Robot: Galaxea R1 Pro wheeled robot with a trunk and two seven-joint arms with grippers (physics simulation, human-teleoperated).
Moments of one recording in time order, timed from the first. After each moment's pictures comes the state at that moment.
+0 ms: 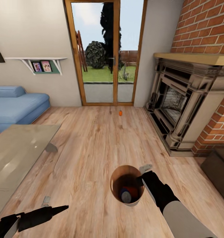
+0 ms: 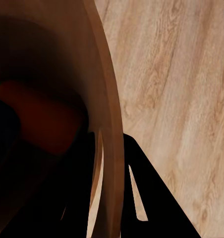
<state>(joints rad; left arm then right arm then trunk) -0.44 0.37 -0.01 -0.46 0.35 0.34 -1.36 -0.67 0.05 0.19 -0.72 0.16 0.72 -0.03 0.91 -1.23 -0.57</state>
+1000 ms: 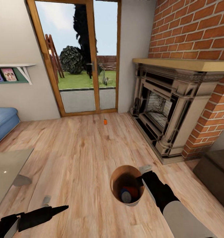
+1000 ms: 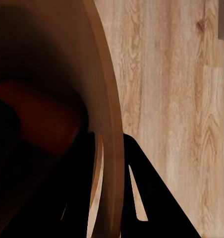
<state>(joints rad) -0.44 0.37 -0.01 -0.46 0.35 0.34 -1.36 -0.67 0.05 0.19 -0.72 0.16 0.72 -0.03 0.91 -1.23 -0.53</state>
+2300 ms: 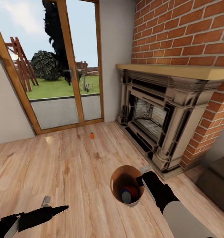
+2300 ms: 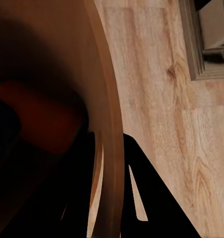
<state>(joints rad) -0.44 0.37 -0.01 -0.46 0.35 0.34 -1.36 -0.67 0.05 0.19 -0.72 0.16 0.72 -0.03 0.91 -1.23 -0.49</state>
